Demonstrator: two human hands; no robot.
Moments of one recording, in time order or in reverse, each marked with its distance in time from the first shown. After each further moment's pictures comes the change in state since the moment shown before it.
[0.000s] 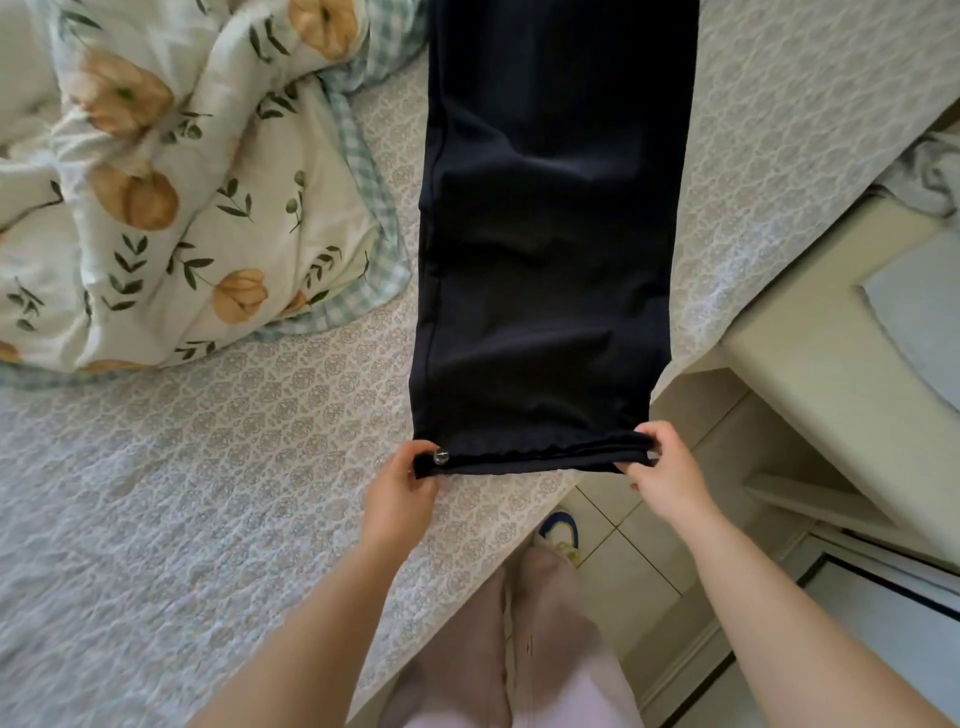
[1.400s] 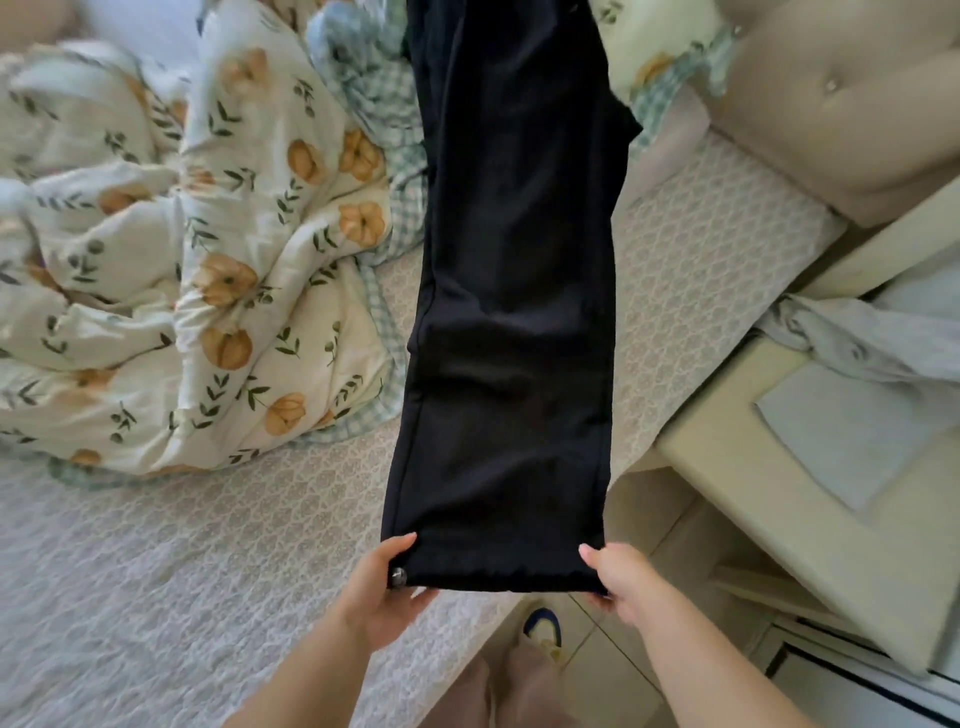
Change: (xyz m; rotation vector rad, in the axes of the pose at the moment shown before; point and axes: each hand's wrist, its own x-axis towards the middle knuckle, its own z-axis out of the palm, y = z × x) left_hand -0.043 0.046 -0.044 -0.987 -0.235 -0.640; right_hand -0.061 -0.058 -0.011 0.241 -0.127 0.523
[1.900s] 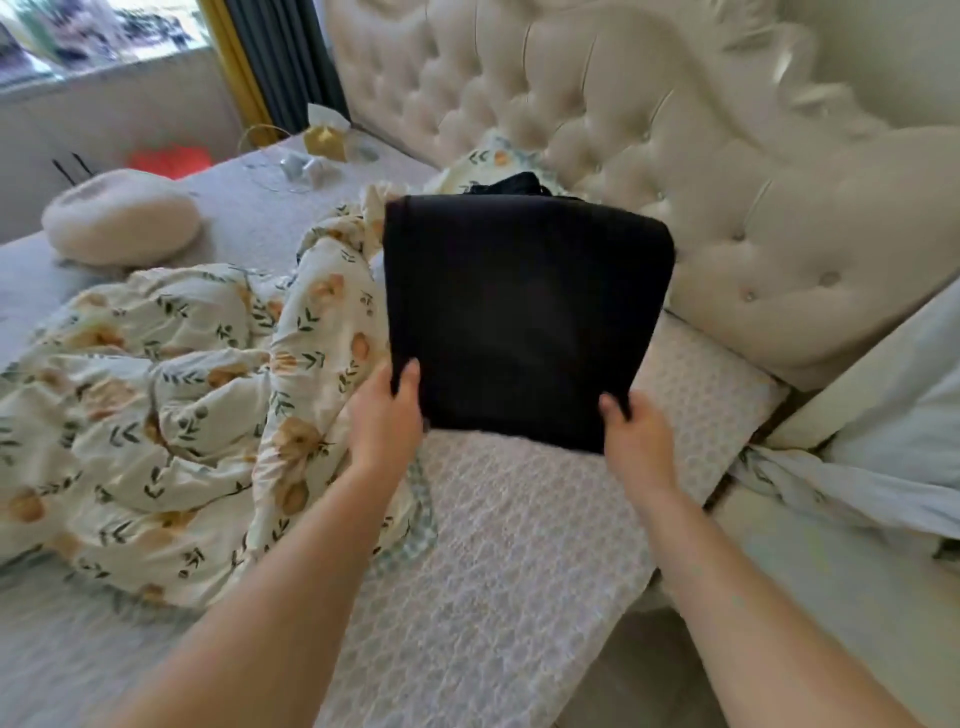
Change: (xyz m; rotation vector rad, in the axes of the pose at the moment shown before) left_hand -0.211 0.213 0.168 0.688 0.295 1.339; right_hand -0.212 -0.244 -0.050 -0.026 0.550 -1.147
